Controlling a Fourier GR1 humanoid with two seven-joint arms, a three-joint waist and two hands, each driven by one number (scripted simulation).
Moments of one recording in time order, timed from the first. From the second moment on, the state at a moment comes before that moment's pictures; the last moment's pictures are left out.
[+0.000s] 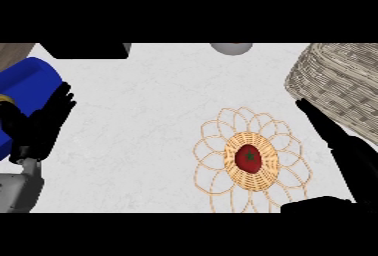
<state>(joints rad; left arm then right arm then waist) -0.19 0.44 -0.02 -1.41 0.26 0.10 0.22 -0.13 -0.51 0.27 -2.20 0.35 0.18 0.83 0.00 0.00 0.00</state>
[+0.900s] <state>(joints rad) -0.20 0.37 0.03 -1.40 0.19 0.06 0.23 -0.15 -0.26 0.33 -1.73 0.58 0.07 0.57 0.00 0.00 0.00</state>
